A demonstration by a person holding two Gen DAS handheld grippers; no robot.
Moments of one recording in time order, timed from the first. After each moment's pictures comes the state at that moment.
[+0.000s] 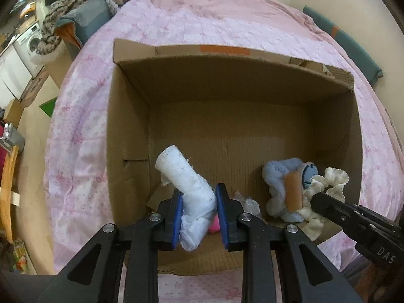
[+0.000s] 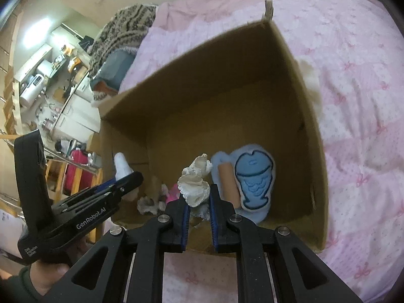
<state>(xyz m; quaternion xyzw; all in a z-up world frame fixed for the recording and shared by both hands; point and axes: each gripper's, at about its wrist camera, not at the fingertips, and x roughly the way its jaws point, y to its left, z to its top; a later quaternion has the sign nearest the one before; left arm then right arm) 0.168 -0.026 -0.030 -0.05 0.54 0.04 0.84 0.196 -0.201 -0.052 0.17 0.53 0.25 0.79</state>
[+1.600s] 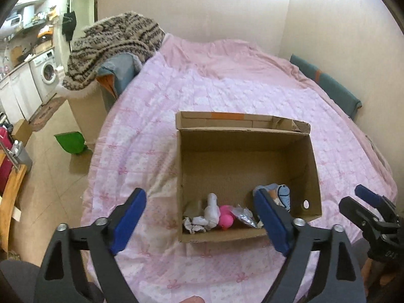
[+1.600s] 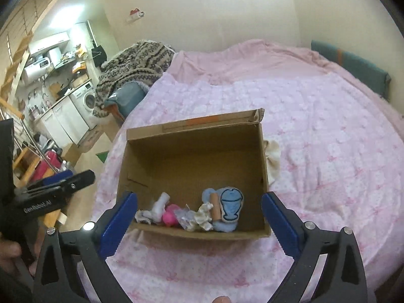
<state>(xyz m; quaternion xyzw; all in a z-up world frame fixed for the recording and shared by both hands) 0.057 0.013 0.081 -0.06 0.38 0.04 0.92 0.099 -0.214 0.053 0.05 0.37 0.19 0.91</state>
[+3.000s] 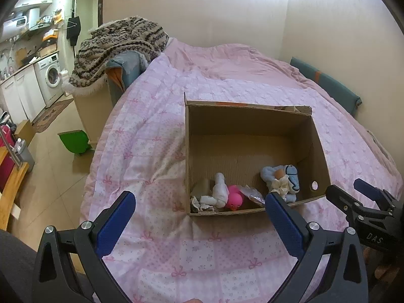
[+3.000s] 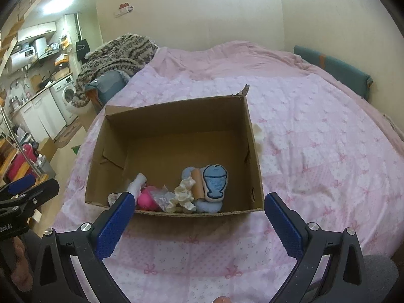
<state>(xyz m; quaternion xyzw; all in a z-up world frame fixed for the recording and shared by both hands) 0.018 0.015 0.037 -0.05 0.37 0.05 0.93 0.077 -0.197 0.011 0.01 0.36 0.13 0.92</state>
